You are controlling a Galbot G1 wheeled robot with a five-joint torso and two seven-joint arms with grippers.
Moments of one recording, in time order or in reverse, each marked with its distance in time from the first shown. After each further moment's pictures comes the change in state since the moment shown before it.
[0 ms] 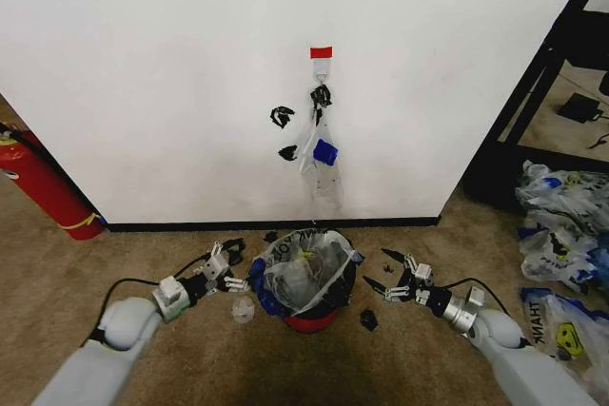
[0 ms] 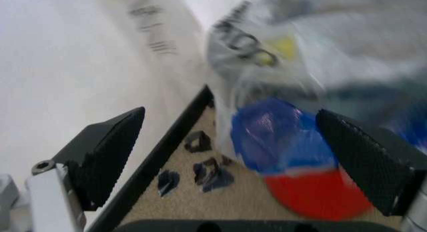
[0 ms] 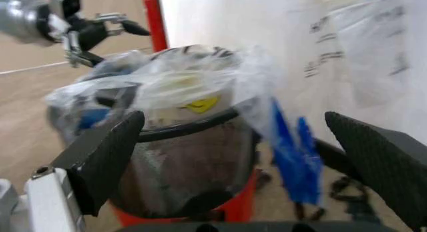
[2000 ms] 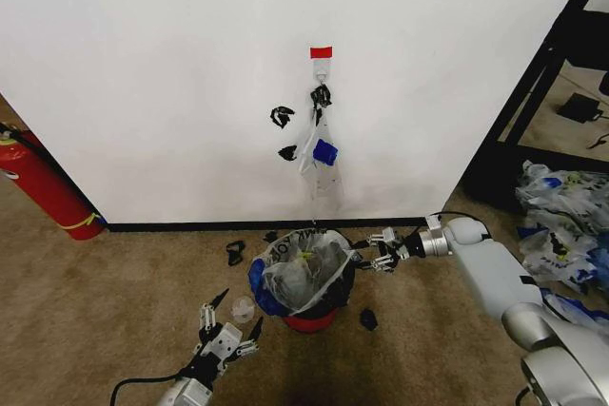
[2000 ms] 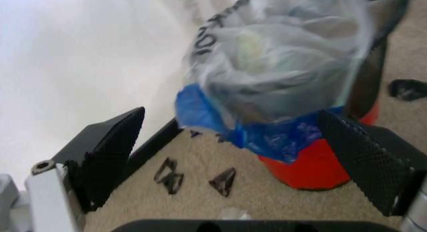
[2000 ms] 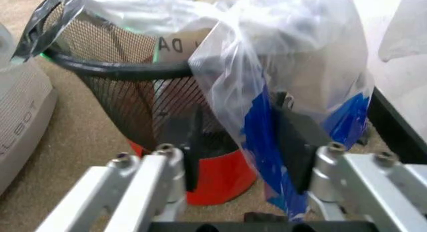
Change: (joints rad) left arm 0.641 -0.215 0.001 -0.522 0.425 0.190 -0.703; right arm 0.609 0.147 -0.130 -0.532 -0.459 -0.062 -0.496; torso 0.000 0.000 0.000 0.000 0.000
